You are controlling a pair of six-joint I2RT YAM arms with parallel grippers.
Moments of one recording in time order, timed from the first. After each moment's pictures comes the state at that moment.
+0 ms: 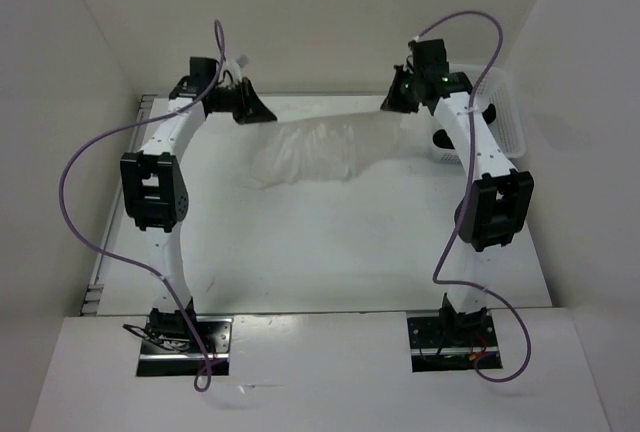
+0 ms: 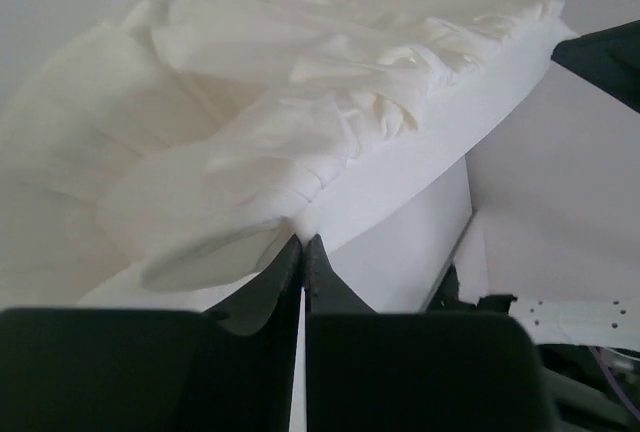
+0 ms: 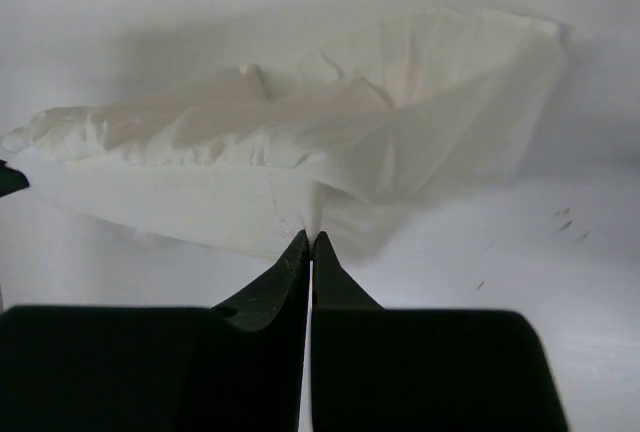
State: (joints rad) left arm -0.05 2.17 1.88 -0.57 0.90 -0.41; right arm 0.18 1.91 1.87 -0.75 -0.16 0.42
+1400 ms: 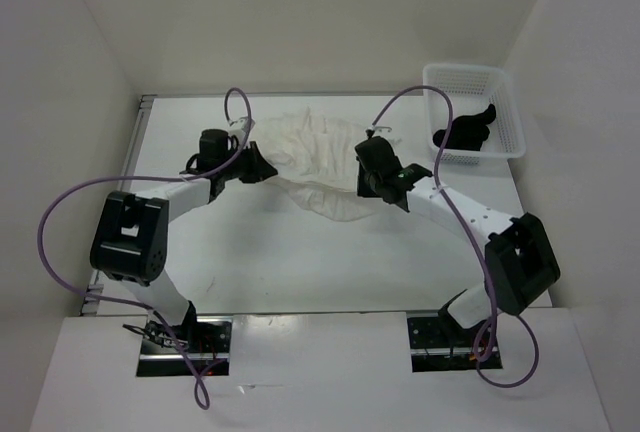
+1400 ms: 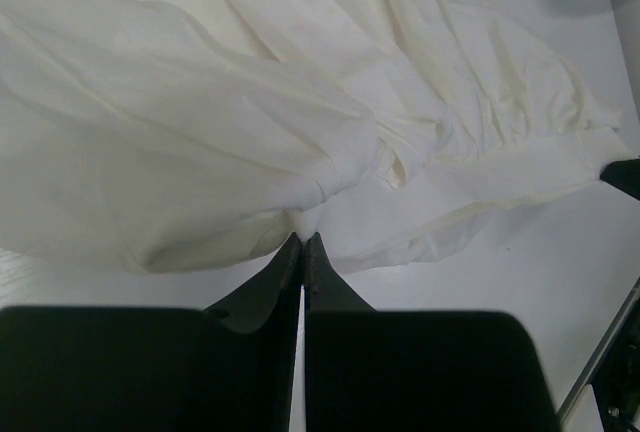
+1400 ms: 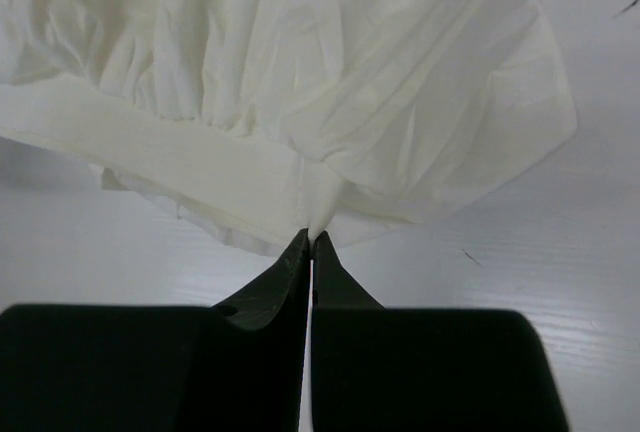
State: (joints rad) left arm -0.16 1.66 0.91 0.22 0.54 -0.38; right arm 0.59 1.48 1.06 -0.39 0.29 0.49
